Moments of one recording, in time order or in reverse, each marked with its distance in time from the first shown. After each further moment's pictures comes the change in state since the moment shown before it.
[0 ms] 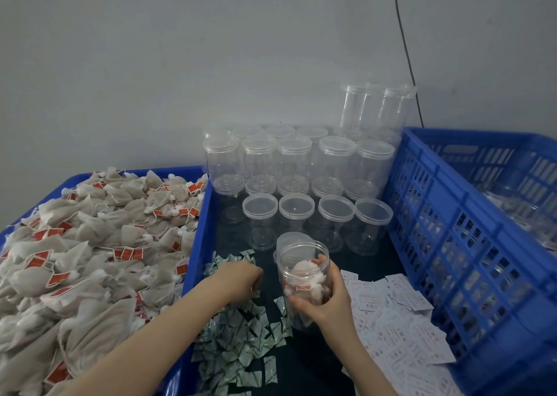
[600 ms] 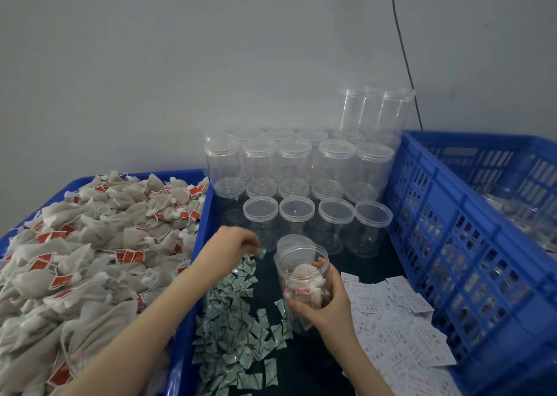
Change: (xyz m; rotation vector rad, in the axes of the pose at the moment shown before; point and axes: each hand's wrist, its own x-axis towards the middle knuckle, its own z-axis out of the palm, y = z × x) left_hand -0.020 -0.017 -0.049 -0.433 0.435 -0.012; right_hand -0.003 0.002 0.000 0.005 -0.008 0.018
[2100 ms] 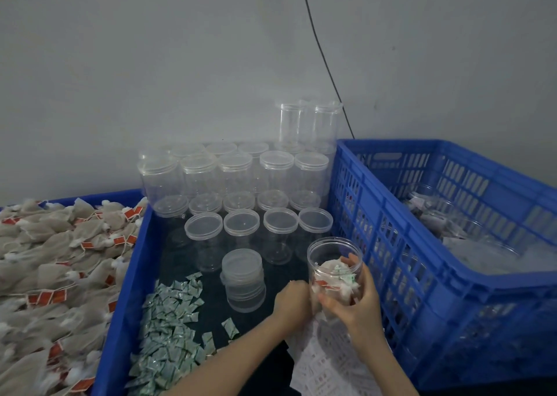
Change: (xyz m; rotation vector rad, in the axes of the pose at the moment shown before) left_hand 0.047 0.152 0.173 -0.154 -0.222 0.046; right_hand -0.004 -0.026 -0.116 0.014 0.272 -0.107
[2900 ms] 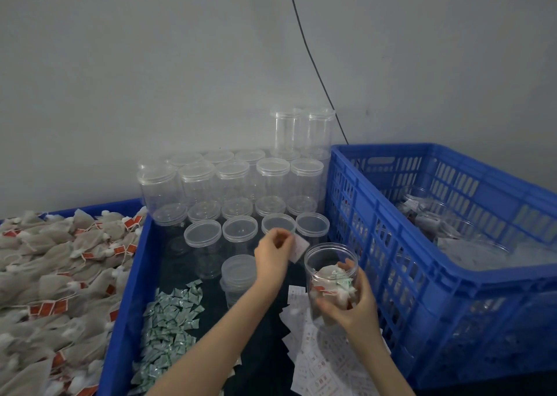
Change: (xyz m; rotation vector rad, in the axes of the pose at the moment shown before) left_hand 0.002 0.015 -0.082 -0.807 0.544 -0.055; right_hand -0.004 0.001 -0.001 -0.001 -0.006 0.042
